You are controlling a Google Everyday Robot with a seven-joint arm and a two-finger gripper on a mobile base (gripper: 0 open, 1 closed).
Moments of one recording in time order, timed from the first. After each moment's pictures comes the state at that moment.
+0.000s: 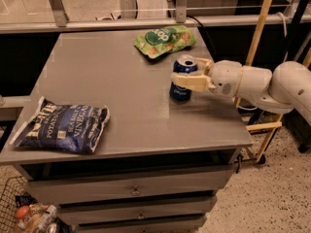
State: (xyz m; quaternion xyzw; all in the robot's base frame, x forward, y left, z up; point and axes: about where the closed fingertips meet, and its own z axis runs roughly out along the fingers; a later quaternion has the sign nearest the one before) arm 0.607 -0.080 0.893 -0.40 0.60 0.40 0.57
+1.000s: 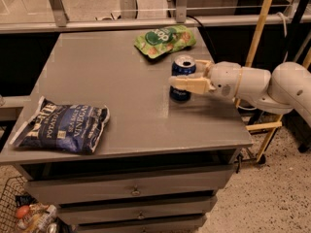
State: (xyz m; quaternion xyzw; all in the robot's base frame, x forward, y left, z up) arm 0.606 -0.079 0.893 -0.40 0.59 0.40 0.57
